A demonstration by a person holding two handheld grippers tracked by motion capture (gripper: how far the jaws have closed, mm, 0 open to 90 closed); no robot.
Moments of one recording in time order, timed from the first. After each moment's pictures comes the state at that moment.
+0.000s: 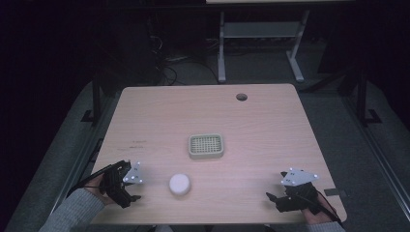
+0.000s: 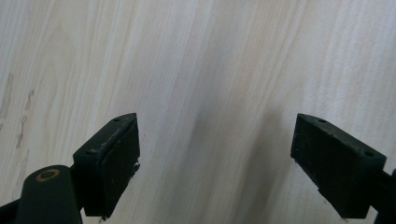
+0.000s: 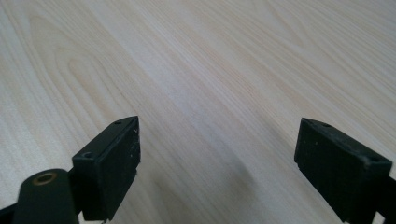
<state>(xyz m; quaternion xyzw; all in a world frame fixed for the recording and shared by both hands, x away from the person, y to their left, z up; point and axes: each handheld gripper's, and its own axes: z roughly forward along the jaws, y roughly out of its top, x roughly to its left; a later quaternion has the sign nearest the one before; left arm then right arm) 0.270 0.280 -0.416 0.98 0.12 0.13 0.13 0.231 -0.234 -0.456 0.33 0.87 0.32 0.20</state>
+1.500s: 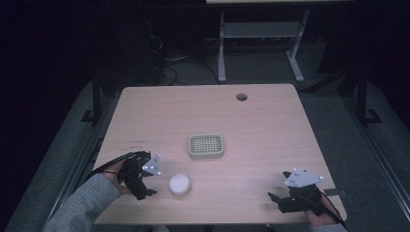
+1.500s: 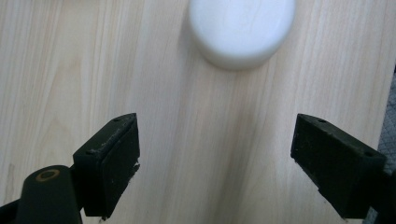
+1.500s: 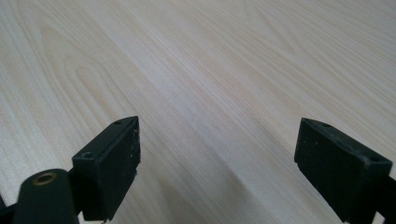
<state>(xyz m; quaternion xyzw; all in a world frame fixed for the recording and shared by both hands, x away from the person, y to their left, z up) 0.291 0.224 -0.392 0.99 0.07 0.08 0.14 0.226 -0.238 -0.449 0.32 0.86 0.34 0.20</state>
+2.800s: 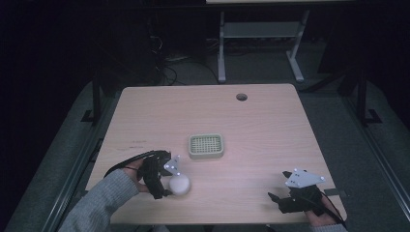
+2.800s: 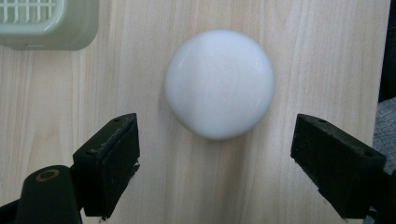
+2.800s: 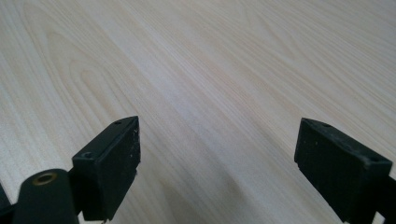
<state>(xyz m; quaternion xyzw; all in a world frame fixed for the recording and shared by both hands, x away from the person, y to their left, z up) 0.298 0.176 -0.396 0.99 0.03 0.05 0.13 0.224 -0.239 -0.447 0.32 0.86 0.34 0.20</state>
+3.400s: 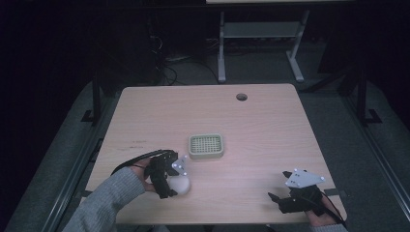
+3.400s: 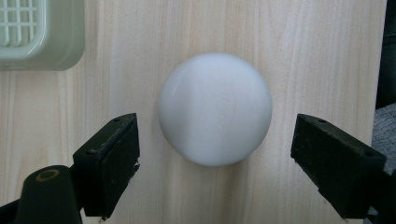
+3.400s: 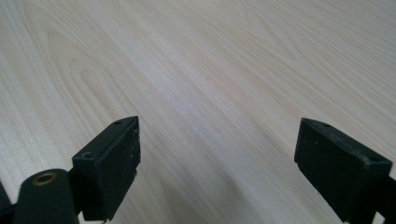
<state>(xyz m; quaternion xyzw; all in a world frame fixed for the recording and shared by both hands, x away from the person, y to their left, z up) 0.303 0.161 -0.401 0.99 0.02 0.03 0.13 0.224 -0.239 -0.447 0.32 0.86 0.34 0.21</state>
